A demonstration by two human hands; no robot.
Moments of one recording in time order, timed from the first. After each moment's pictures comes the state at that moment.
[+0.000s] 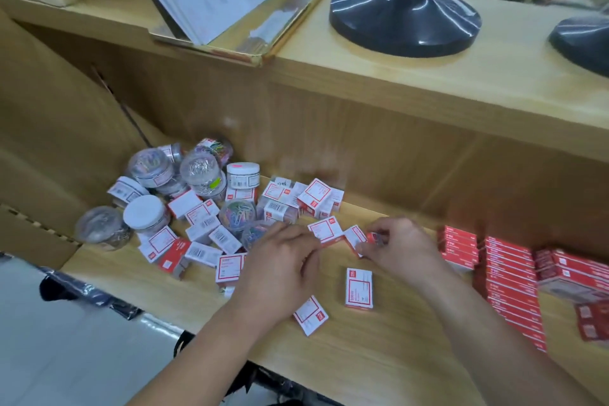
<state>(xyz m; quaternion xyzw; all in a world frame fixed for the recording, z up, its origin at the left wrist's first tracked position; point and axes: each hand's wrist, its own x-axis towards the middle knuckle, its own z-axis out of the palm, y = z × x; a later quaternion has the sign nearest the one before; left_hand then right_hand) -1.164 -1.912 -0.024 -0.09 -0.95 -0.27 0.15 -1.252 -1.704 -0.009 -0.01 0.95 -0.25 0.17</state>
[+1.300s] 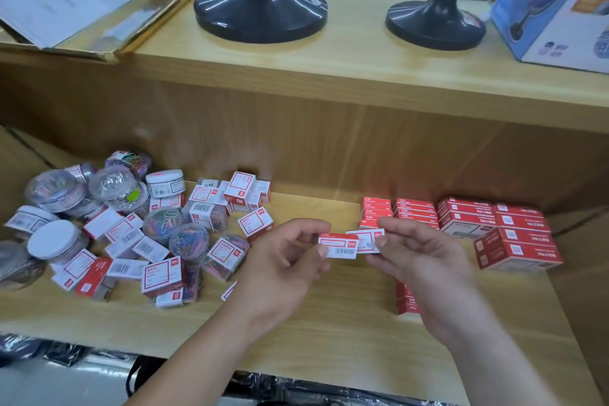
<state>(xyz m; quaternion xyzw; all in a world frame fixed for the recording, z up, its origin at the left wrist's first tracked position) -1.142 -1.806 0.028 0.05 -0.70 -0.71 -0.08 -1.146 -1.611 0.041 0.18 0.62 -0.77 0.02</state>
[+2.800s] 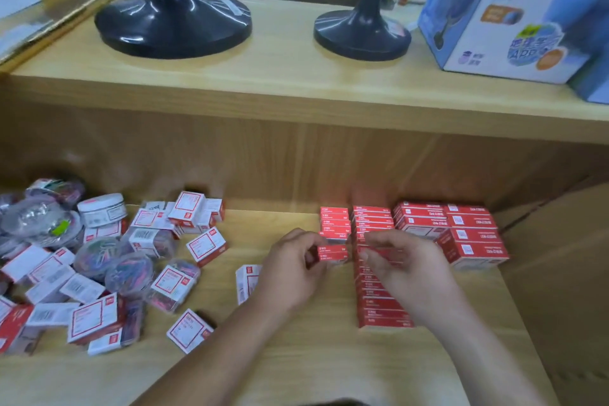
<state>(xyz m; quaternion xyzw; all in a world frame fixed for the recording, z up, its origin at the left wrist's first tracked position) -1.204 -1.739 -0.053 -0.11 -0.87 -0.48 -0.02 -1.161 -1.546 0.015 0.07 0.89 -0.45 -0.02</state>
